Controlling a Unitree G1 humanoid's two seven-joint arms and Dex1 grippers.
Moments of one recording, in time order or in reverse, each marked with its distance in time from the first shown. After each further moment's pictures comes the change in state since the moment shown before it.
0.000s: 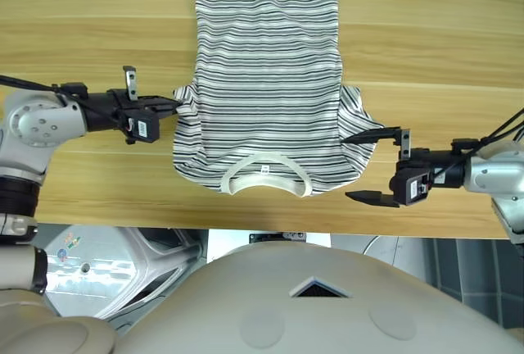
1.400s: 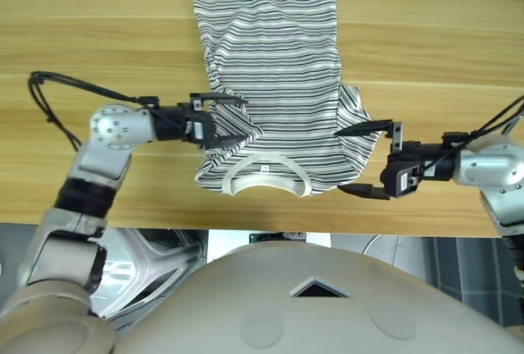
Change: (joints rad) left arm 0.043 -0.228 -0.077 -0.168 -0.343 0.236 -0.158; right arm -0.060 0.057 -0.015 0.007 -0.009 0.026 -0.029
